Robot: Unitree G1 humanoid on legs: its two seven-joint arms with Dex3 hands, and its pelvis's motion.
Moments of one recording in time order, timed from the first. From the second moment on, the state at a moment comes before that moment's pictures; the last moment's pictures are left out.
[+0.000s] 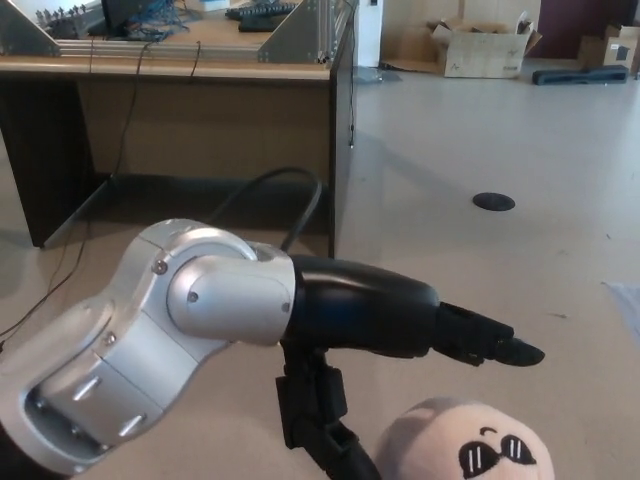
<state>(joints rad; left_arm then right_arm) -1.08 0.68 -0.58 -0.40 0.10 0.33 -0.94 -0.41 -0.33 0.12 1.06 -0.31 -0.47 -0.19</state>
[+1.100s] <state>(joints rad) -0.91 0.54 -0.56 -0.39 0.20 0.25 -0.91 -0.45 -0.32 0.14 1.06 -0.33 -0.46 -0.20</state>
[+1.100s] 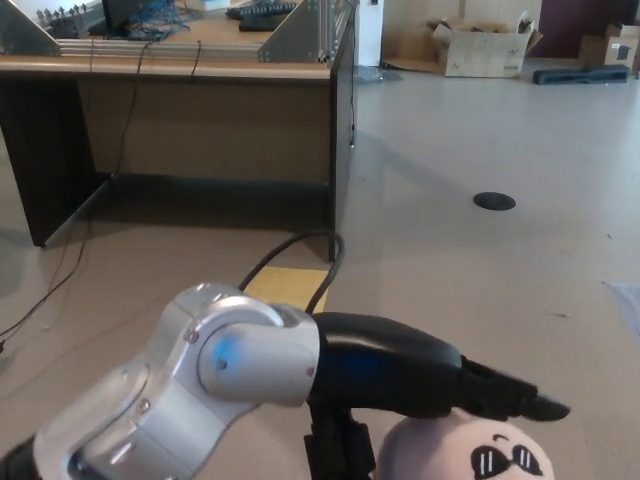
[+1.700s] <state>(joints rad) -0.79 0.50 -0.52 -0.37 0.33 0.02 -0.73 -0.48 -0.32 0.15 1.06 -0.33 -0.45 -0.20</state>
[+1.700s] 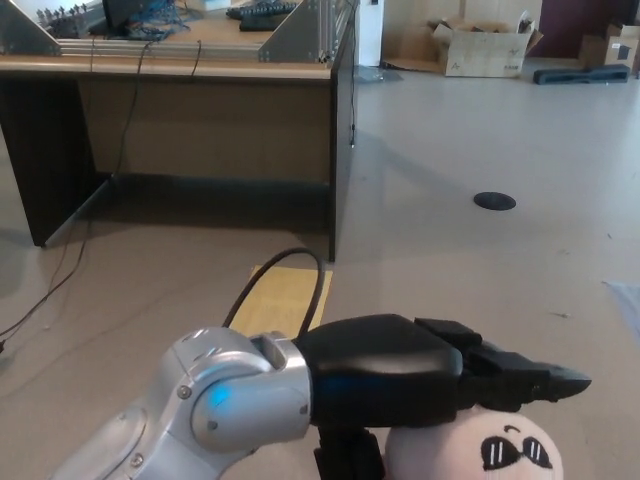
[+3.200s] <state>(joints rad) -0.82 0.40 -0.16 -0.34 0.32 -0.10 -0.55 -0.50 -0.32 0.15 1.05 -0.33 -0.45 -0.16</state>
